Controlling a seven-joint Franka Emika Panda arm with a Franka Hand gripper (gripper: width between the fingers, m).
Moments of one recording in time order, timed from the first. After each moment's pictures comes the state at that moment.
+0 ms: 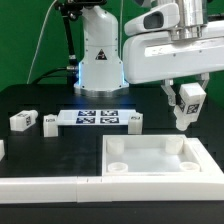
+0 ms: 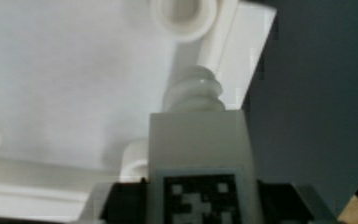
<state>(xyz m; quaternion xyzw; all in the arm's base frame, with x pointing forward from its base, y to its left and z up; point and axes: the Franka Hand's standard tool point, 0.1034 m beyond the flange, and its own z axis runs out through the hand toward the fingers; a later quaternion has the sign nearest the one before) 0.575 0.124 0.111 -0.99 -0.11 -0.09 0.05</state>
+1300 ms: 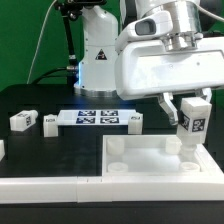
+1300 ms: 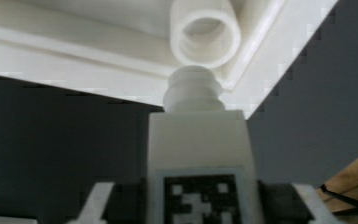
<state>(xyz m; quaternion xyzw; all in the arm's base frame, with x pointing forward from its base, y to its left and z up) 0.638 0.114 0.100 -0.96 -0.14 -0.25 0.04</state>
